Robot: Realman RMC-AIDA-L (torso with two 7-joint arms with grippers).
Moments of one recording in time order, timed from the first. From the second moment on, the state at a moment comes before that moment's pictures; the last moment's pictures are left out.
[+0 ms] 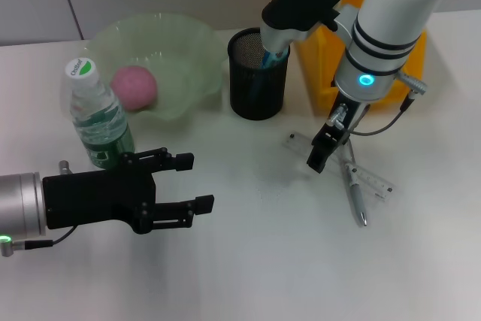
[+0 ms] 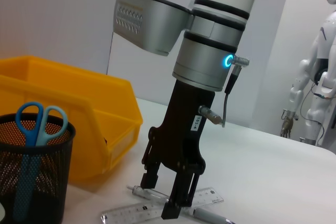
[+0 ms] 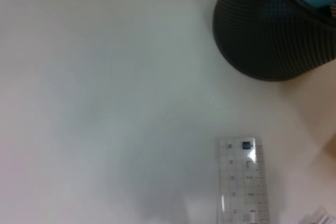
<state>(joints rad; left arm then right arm) -0.50 -2.06 0.97 0.59 1.80 1.55 -1.26 1.17 2.09 -1.21 -0.51 -2.89 -1.33 2.63</state>
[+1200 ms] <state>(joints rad) -0.50 -2.07 0.97 0.59 1.80 1.56 -1.26 1.17 2.09 -1.23 -0.49 -2.87 -1.30 2.61</state>
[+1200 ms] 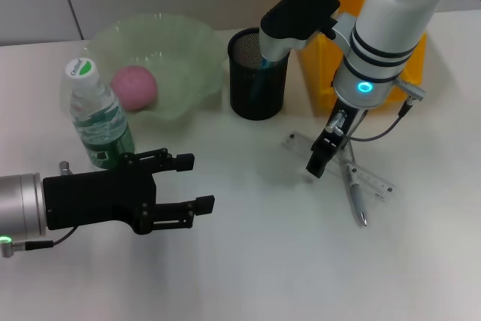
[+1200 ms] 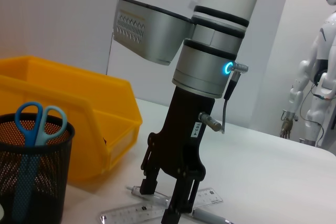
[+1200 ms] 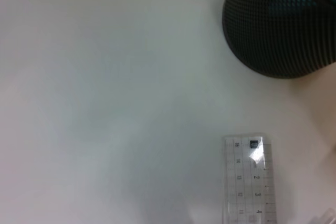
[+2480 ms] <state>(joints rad) -0.50 -2.07 0.97 0.59 1.80 1.56 -1.26 1.17 2.09 -1.23 -0.46 -2.86 -1.28 2.59</state>
